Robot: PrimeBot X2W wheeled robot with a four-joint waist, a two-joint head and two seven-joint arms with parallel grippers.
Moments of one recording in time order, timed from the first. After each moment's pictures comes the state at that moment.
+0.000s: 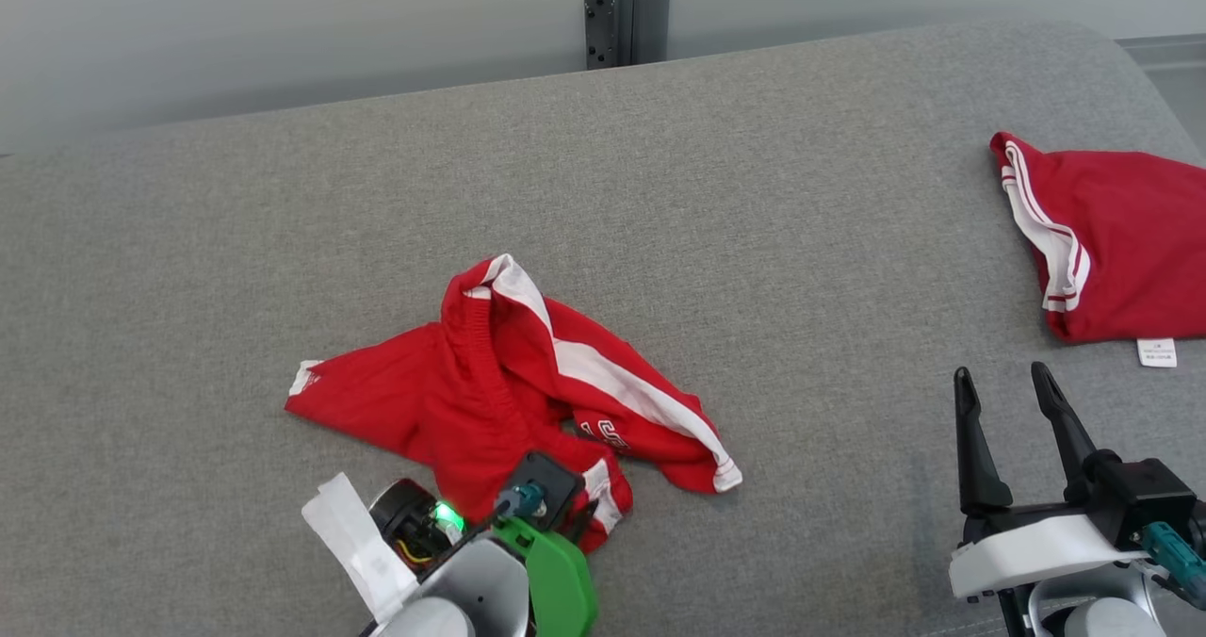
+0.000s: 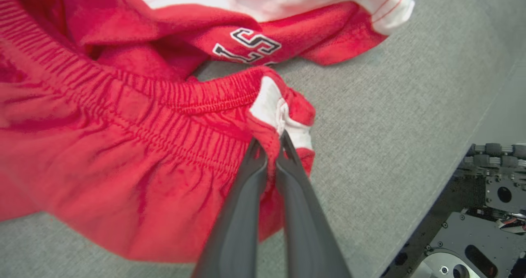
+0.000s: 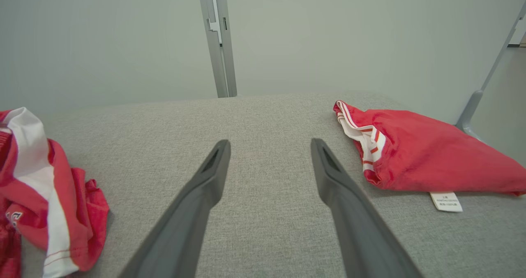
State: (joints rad) left arm -0.24 0.22 -0.71 0.19 -0.28 -0.09 0.39; right arm 0.03 -0.05 -0.08 0.07 0.09 0.13 -0.26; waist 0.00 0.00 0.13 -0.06
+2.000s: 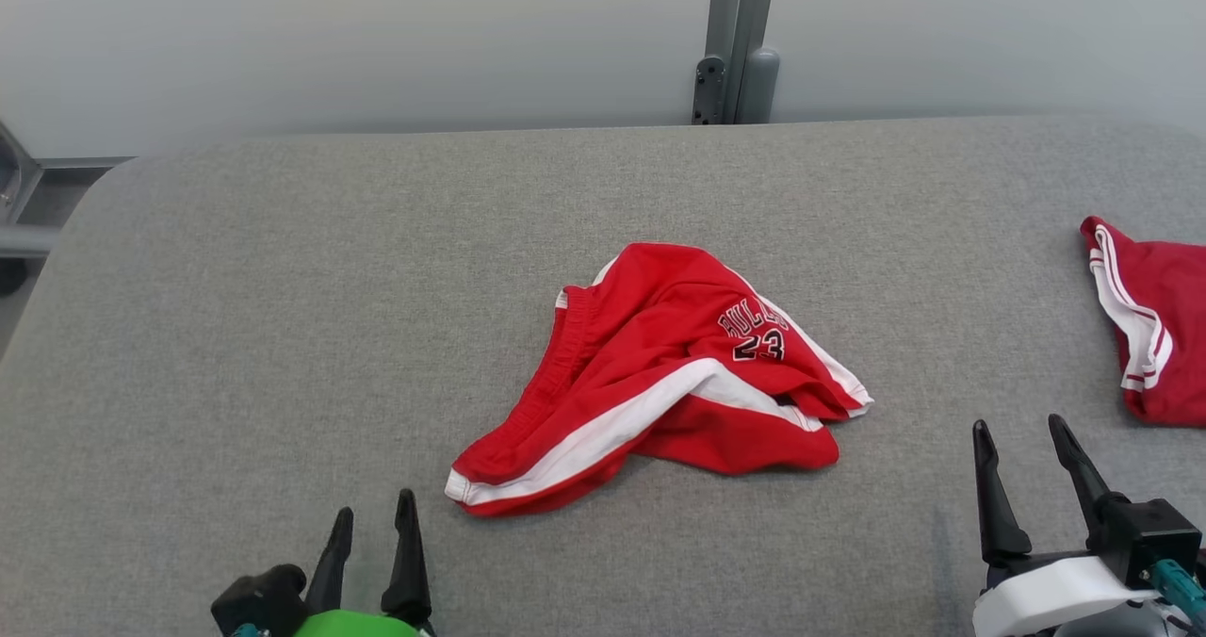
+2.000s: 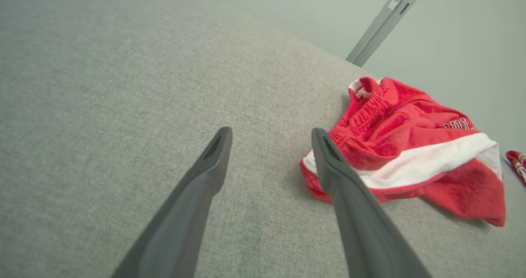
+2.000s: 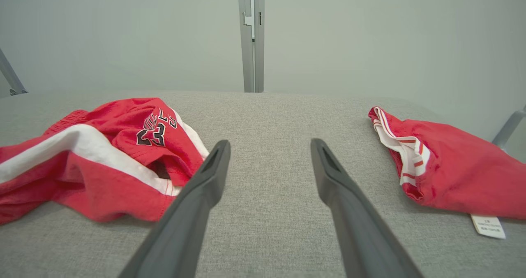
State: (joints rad) left arm 0.05 0.08 -0.26 0.32 -0.62 0.04 -0.26; right arm 0.09 -0.08 -0.09 0.11 0.07 0.13 -0.26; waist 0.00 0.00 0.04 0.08
